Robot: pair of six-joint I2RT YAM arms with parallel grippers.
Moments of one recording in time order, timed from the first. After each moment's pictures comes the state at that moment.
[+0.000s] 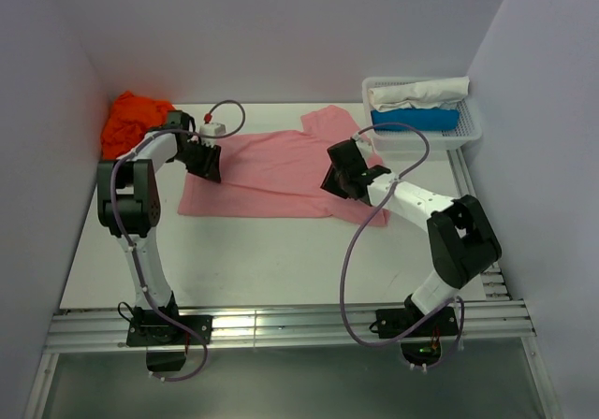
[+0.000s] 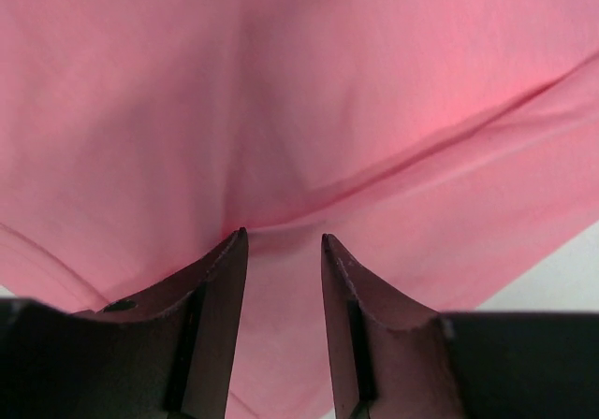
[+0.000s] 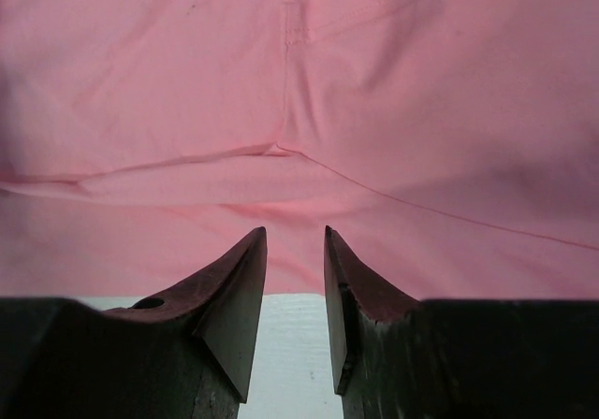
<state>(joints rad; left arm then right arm) -0.03 2.07 1.53 -0.67 0.47 0.37 0.52 1.62 1.05 -0.28 0.21 0.85</state>
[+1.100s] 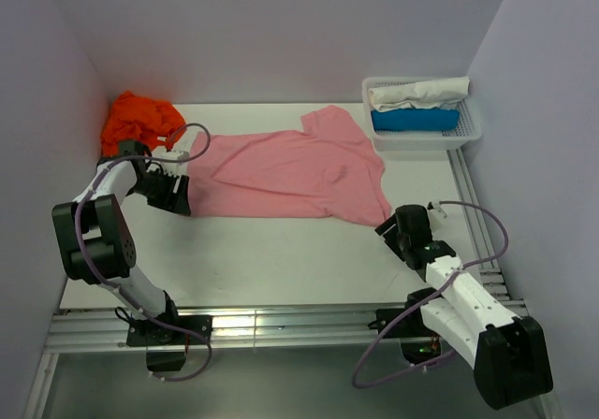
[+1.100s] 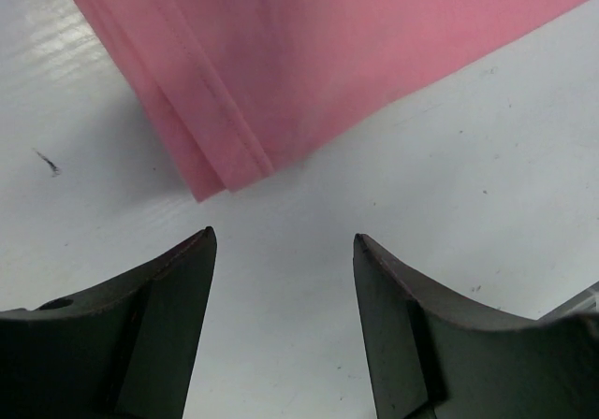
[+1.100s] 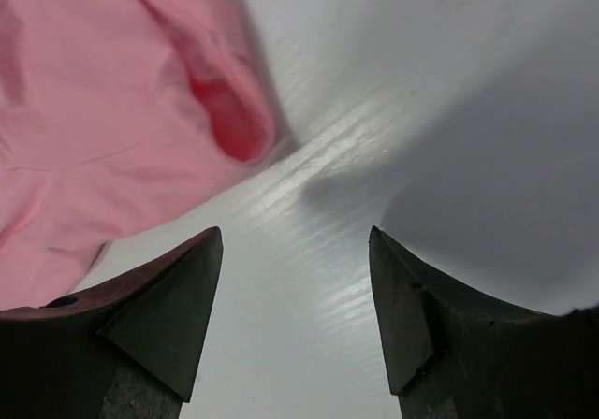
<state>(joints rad) 0.21 1.68 1.15 -0.82 0.48 0.56 0.23 0.84 0.32 -0.33 0.24 1.03</state>
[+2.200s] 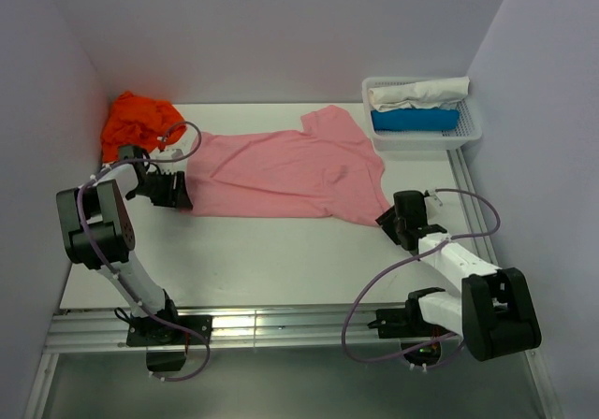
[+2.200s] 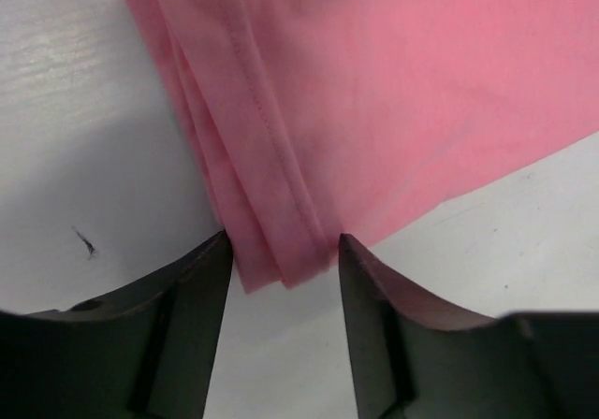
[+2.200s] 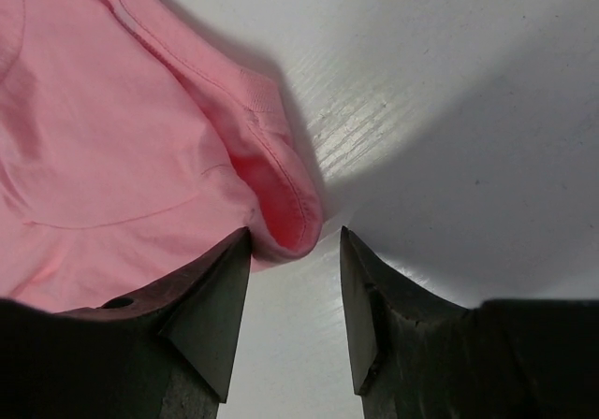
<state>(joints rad) 0.25 1.80 1.10 -0.56 0.55 0.39 0.16 1.14 0.38 -0.12 0.20 1.01</state>
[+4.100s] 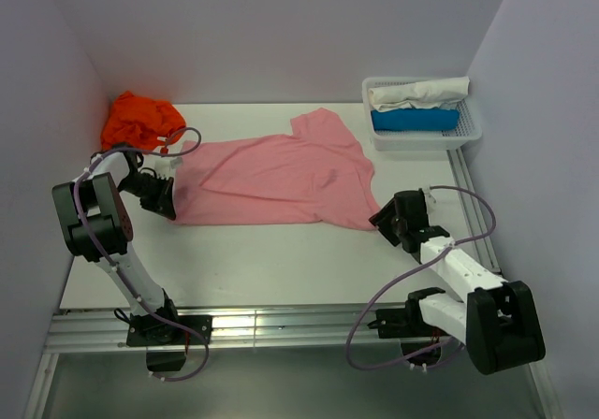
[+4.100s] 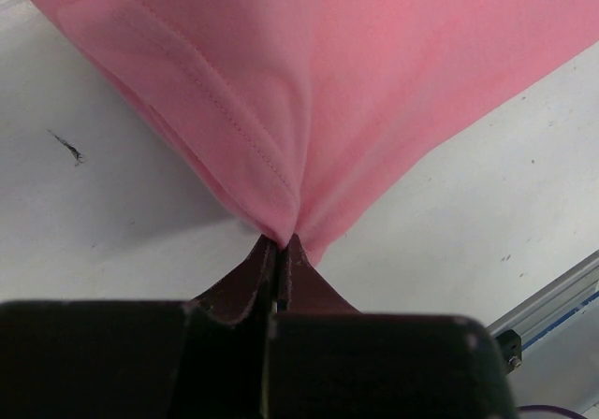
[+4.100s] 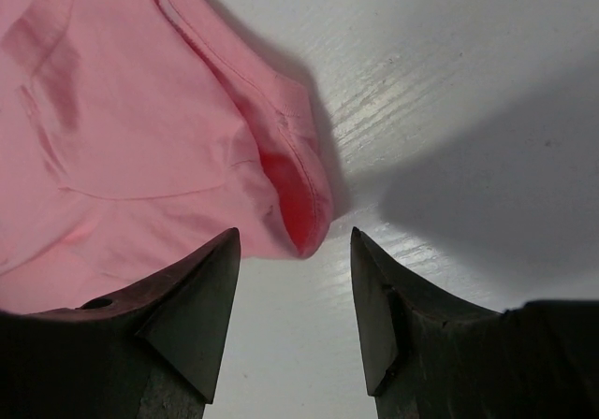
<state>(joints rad) 0.29 1.88 1.27 -0.95 0.49 0.67 0.18 1.05 0.40 -0.19 0.08 0.96</state>
